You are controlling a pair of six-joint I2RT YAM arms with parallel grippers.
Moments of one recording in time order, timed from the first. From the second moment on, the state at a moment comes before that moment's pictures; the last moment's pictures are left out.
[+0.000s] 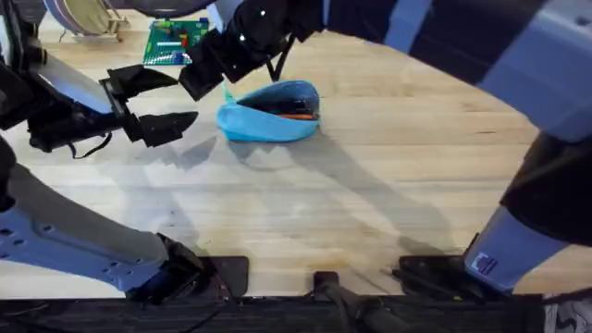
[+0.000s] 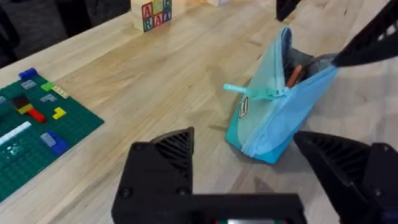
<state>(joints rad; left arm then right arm) 0.70 1.87 1.10 -1.13 1.31 1.80 0.84 2.00 1.92 -0.83 -0.07 0.11</state>
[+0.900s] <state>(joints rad) 0.70 1.87 1.10 -1.13 1.31 1.80 0.84 2.10 1.92 -0.75 -0.07 0.15</state>
